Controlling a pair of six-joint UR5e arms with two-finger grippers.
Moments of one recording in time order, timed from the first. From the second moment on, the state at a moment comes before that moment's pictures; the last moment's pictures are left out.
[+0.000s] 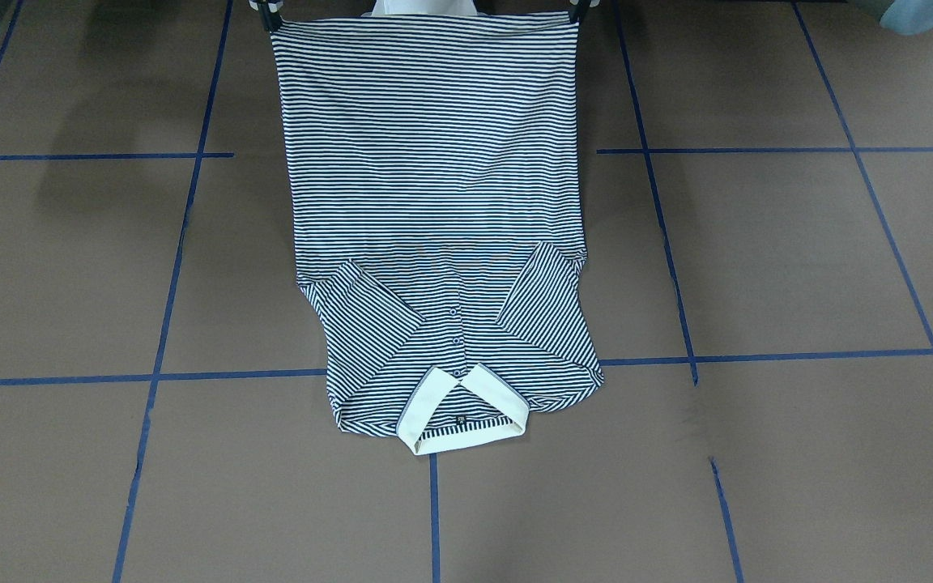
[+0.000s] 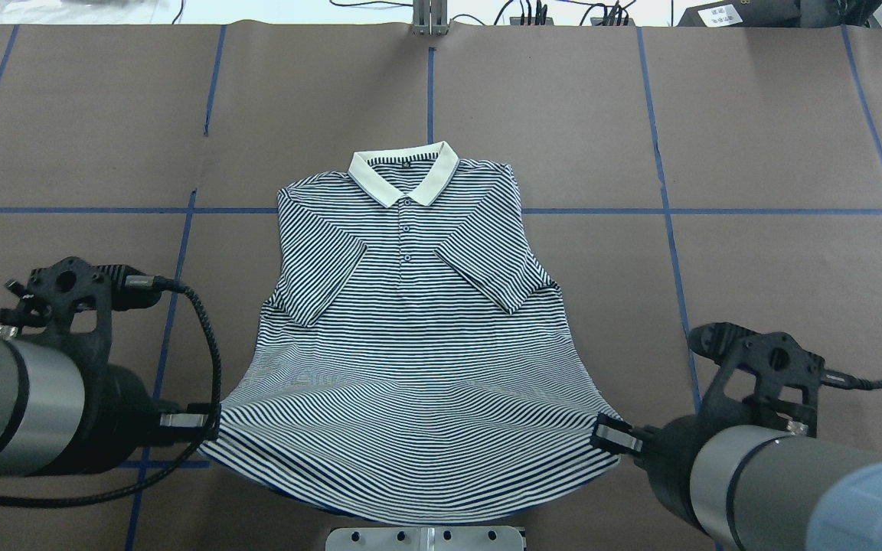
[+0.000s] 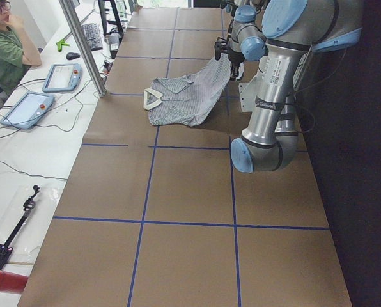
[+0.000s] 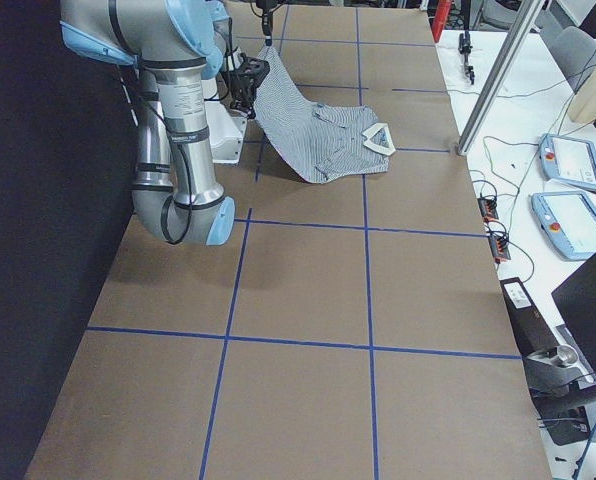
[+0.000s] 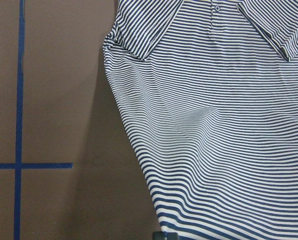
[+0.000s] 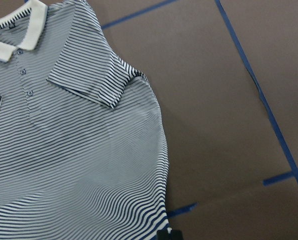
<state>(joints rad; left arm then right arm) -0.41 -1.99 -2.54 -1.08 -1.83 -1.30 0.15 -1.13 2.60 -2.20 1.42 1.80</state>
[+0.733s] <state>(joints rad) -0.73 -2.12 -2.08 -1.31 -1.83 -1.05 0.62 -0.99 1.98 -1.71 1.59 1.52</state>
